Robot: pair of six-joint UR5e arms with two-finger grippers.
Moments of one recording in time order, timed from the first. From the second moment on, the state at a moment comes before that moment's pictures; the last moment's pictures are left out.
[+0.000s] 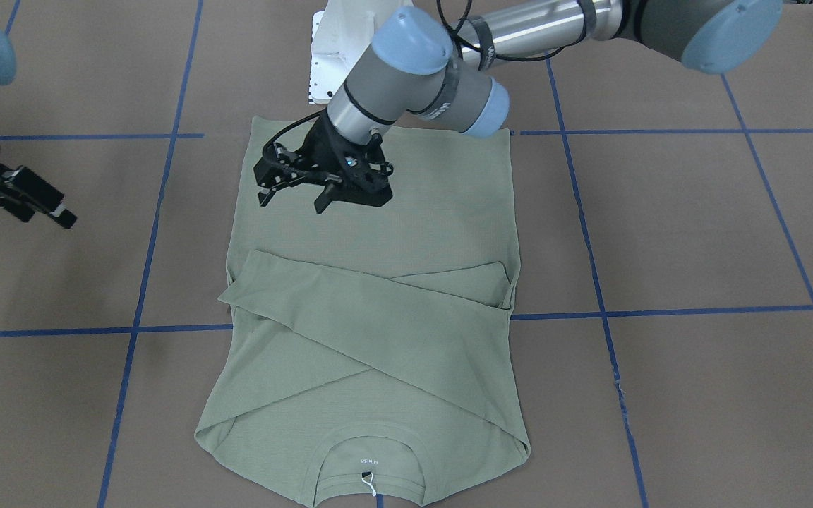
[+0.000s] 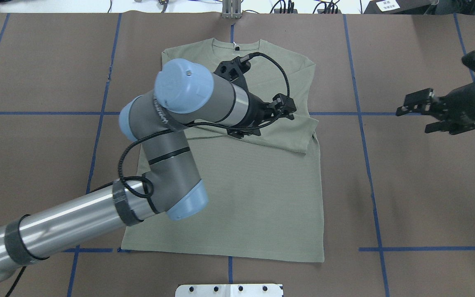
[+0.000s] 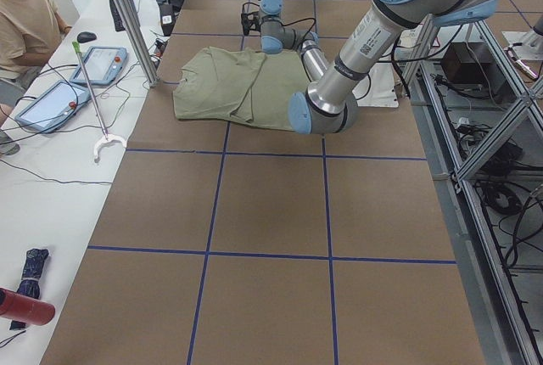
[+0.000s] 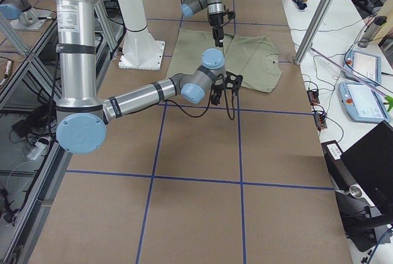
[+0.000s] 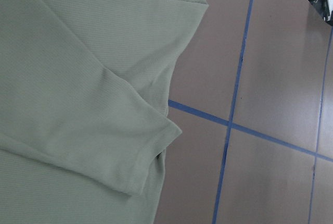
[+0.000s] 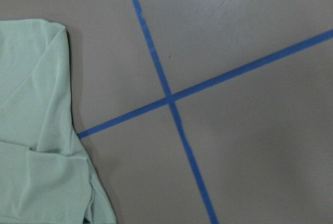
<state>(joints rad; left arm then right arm) -0.55 -2.41 -1.52 -2.19 -1.92 -1.62 0.94 -1.57 1.94 -1.01 2.16 1.43</state>
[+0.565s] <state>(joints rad) -0.64 -2.13 -1.78 -2.12 -2.01 -1.45 0.36 -1.55 2.13 -1.13 1.63 1.91</state>
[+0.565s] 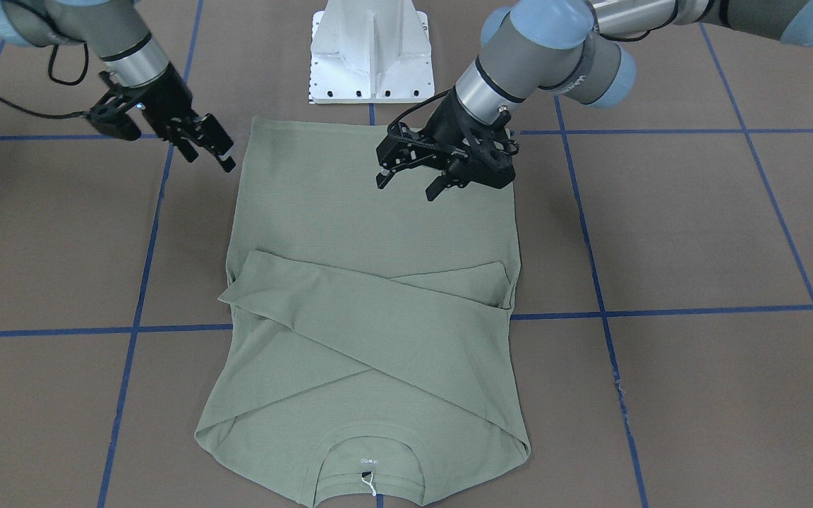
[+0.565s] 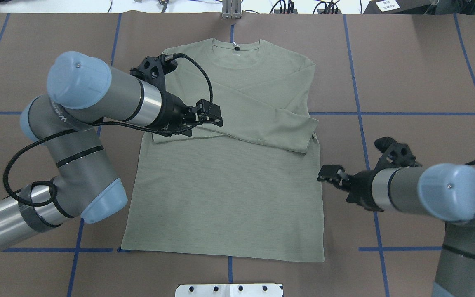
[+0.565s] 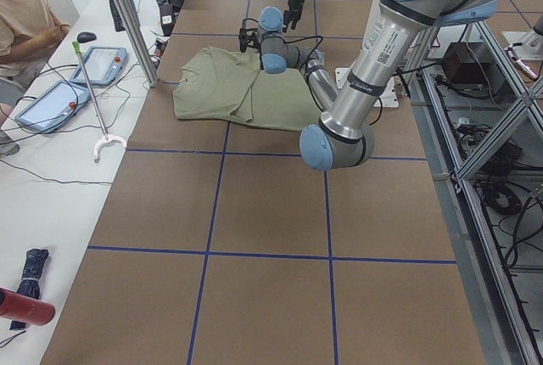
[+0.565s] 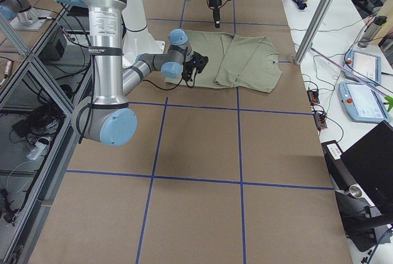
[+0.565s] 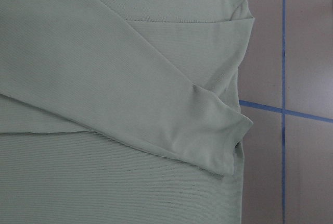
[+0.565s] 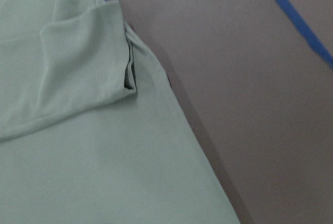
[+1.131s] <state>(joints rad) -0.66 -2.07 -1.84 -2.12 -2.02 -1.44 -0.01 -1.50 2.17 -1.38 1.30 2.25</state>
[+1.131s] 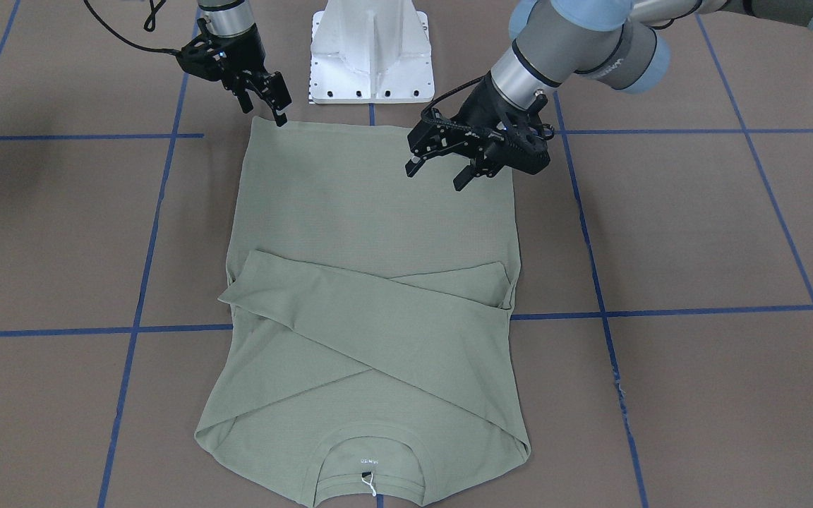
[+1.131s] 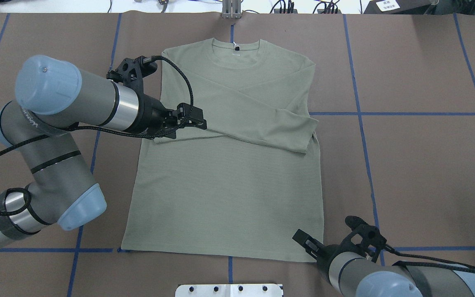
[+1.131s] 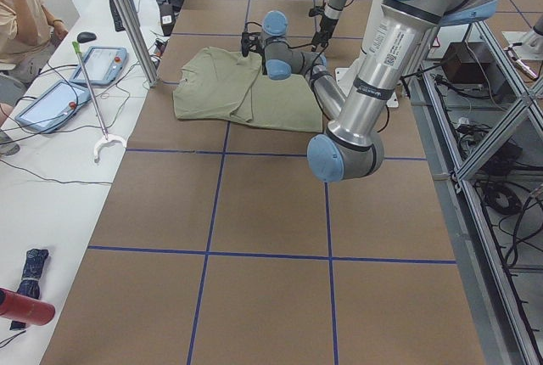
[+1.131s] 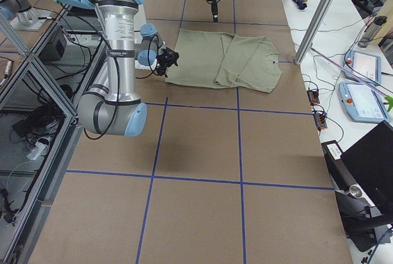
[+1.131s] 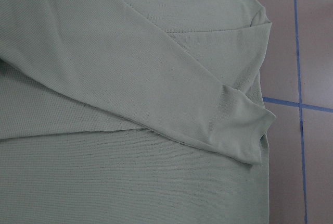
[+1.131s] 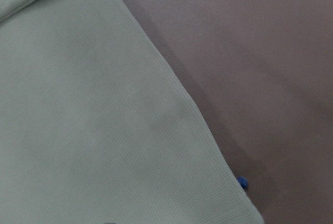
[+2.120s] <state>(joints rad) -0.66 -2.06 -1.85 -2.12 -2.02 -1.45 -0.05 -1.49 2.12 -1.47 1.26 2.33</state>
